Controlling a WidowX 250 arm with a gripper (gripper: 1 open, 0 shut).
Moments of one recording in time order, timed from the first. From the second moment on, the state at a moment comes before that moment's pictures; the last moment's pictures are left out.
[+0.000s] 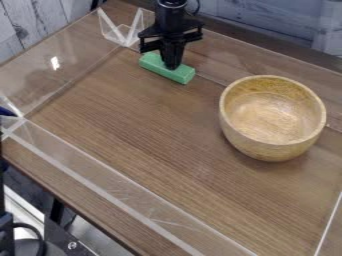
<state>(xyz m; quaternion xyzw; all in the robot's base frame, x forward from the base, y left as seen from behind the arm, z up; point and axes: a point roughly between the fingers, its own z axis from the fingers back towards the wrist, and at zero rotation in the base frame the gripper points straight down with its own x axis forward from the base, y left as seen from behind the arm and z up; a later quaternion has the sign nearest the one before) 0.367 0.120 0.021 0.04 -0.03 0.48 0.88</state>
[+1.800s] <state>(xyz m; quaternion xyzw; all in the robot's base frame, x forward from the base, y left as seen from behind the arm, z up) 0.341 0.071 0.113 -0.06 0.05 0.42 0.91</state>
